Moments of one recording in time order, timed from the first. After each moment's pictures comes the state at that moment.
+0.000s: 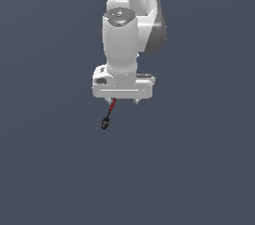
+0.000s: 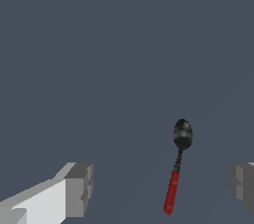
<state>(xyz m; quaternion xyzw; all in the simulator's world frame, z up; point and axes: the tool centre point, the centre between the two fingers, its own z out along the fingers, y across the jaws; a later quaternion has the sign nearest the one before) 0.012 -0.016 0.214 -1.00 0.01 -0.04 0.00</state>
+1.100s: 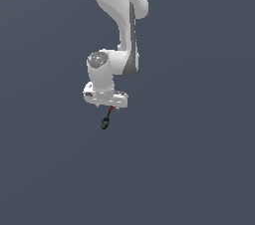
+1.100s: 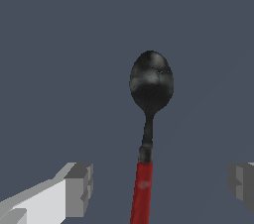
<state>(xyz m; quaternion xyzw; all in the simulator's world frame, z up) -0.067 -0.099 0.065 -1.00 0.08 0.00 0.00</state>
